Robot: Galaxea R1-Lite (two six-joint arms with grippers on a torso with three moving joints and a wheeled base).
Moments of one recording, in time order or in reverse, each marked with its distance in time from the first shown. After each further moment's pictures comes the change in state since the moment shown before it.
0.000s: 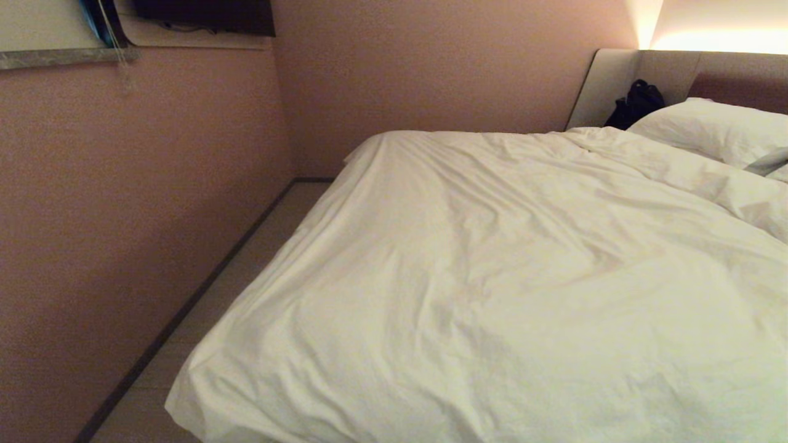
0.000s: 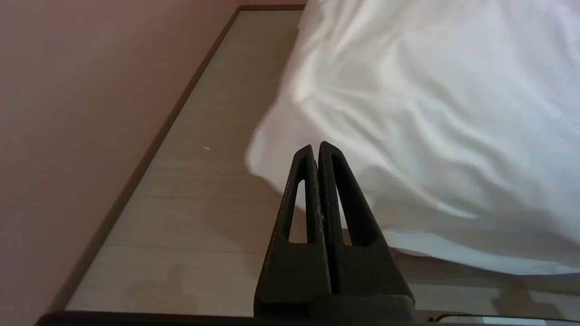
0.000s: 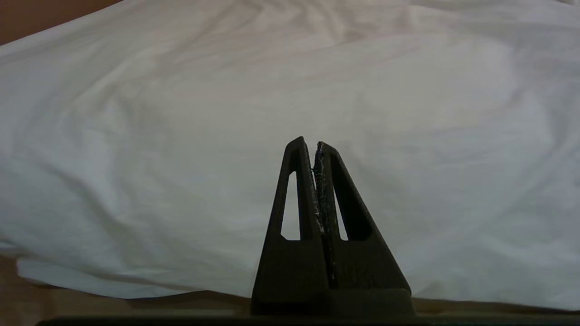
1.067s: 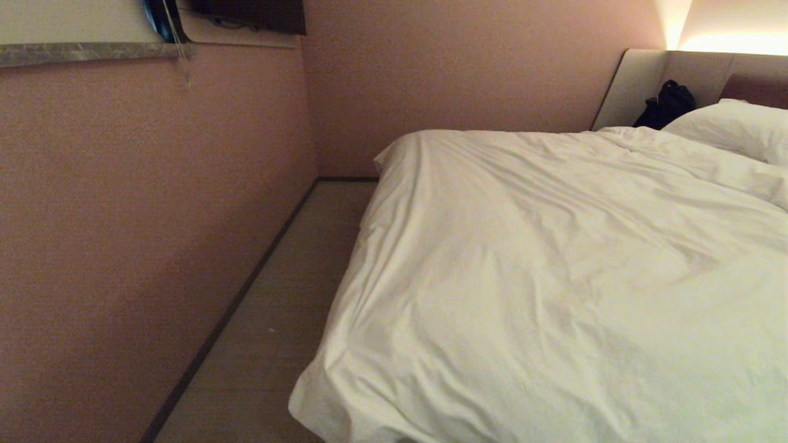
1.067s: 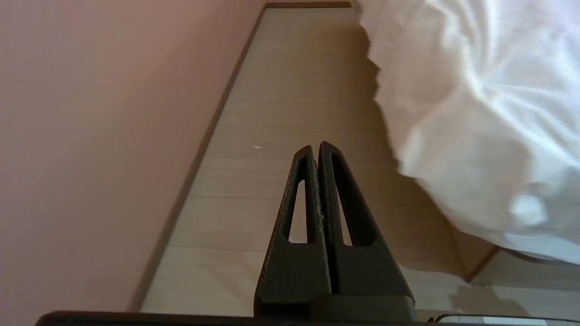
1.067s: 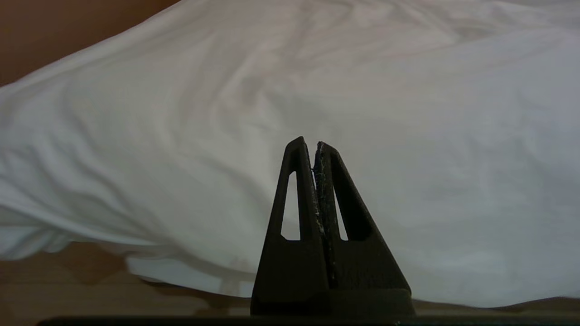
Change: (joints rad) left arm 0.000 0.000 0.001 0.000 0.000 0.000; right arm 0.001 0.000 0.000 0.000 0.000 0.000
